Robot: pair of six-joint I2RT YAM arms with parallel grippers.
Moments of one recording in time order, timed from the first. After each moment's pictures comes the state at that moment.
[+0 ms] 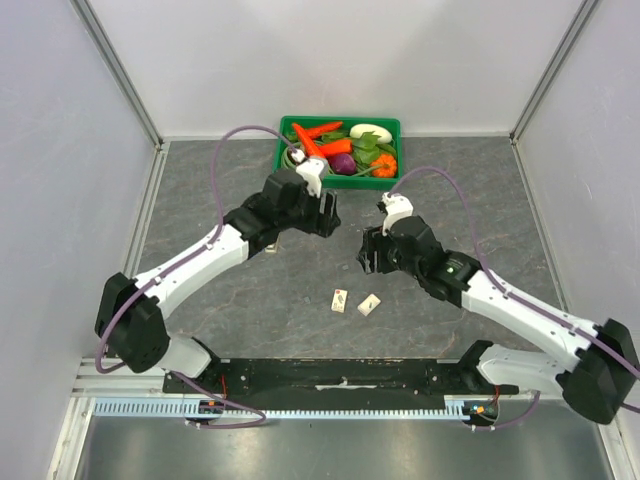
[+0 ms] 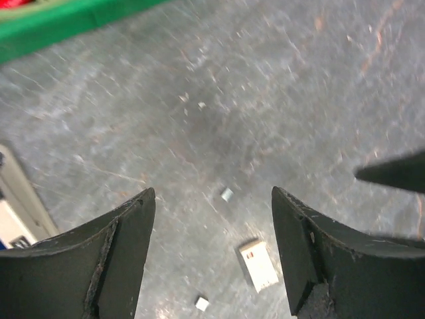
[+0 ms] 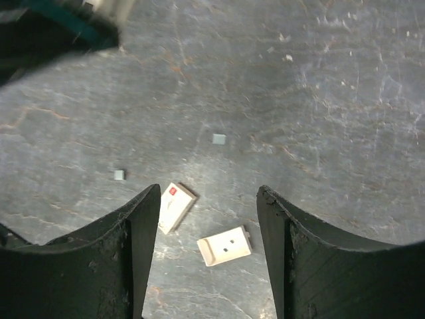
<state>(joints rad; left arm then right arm) -0.63 1.46 1.19 -0.26 0.06 -0.23 0.78 1.08 0.81 -0.27 0.16 0.39</state>
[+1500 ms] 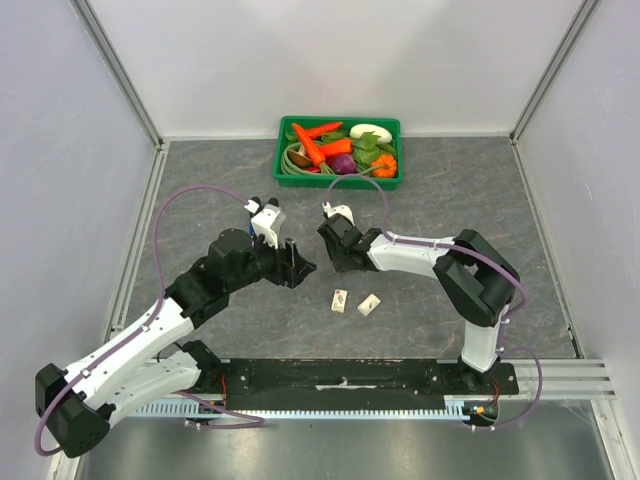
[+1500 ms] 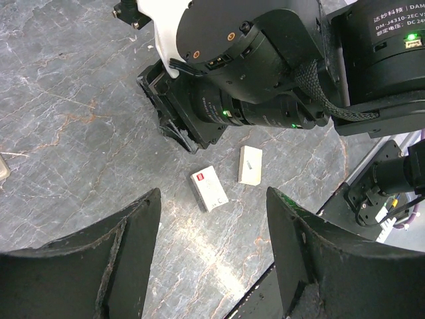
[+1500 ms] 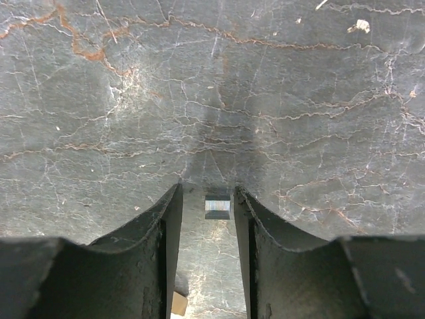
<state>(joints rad) -0.72 0.85 0.70 -0.23 0.13 -0.39 0.84 1.87 1.15 -0.30 0.30 0.44</state>
